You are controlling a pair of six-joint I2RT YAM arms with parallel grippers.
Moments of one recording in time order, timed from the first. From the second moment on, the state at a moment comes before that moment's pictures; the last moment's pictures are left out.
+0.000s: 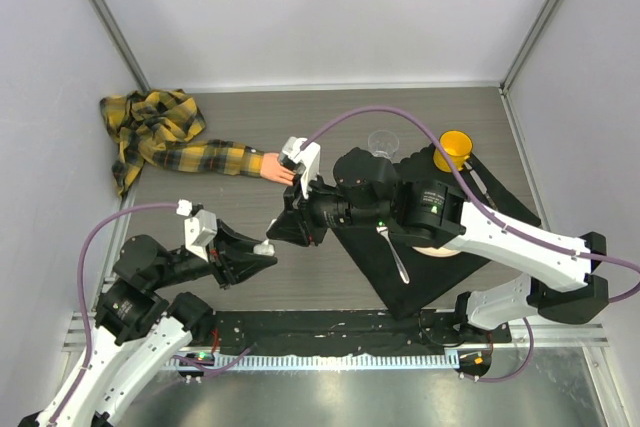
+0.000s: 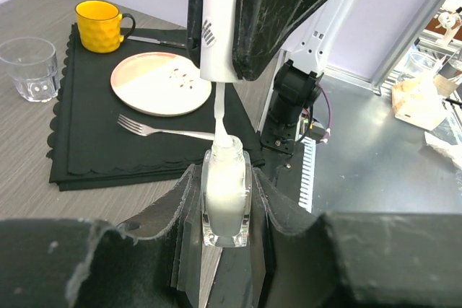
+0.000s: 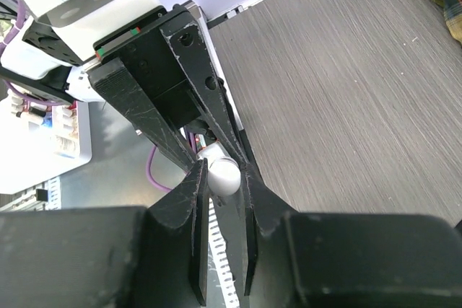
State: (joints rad) left arm -0.58 0.27 0.64 -0.30 0.71 -0.26; right arm 1.25 1.35 1.59 -0.56 -0.11 0.32
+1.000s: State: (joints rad) left arm -0.58 0.28 0.64 -0.30 0.71 -0.26; right arm 1.25 1.35 1.59 -0.55 -0.15 0.31
